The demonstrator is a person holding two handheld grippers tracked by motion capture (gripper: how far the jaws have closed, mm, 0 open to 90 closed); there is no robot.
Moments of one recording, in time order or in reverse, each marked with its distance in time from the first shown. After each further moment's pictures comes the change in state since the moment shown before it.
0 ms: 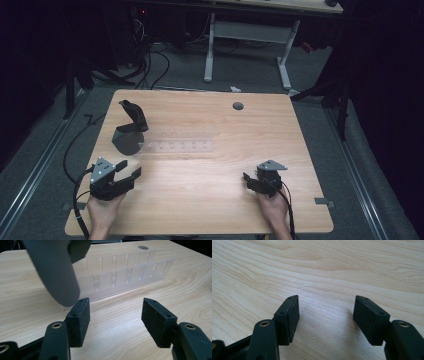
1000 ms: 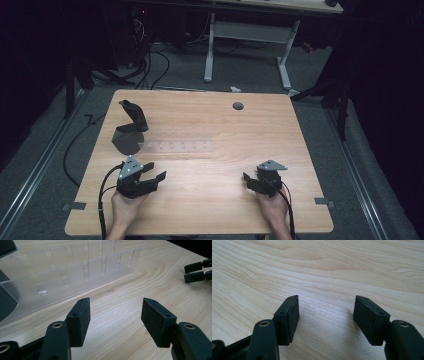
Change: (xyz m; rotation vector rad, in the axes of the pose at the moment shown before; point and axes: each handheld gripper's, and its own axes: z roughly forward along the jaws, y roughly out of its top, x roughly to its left) left arm -0.033 -0.032 0.034 0.135 -0.123 -0.019; right arm 0.000 0.000 0.000 0.001 0.000 0.000
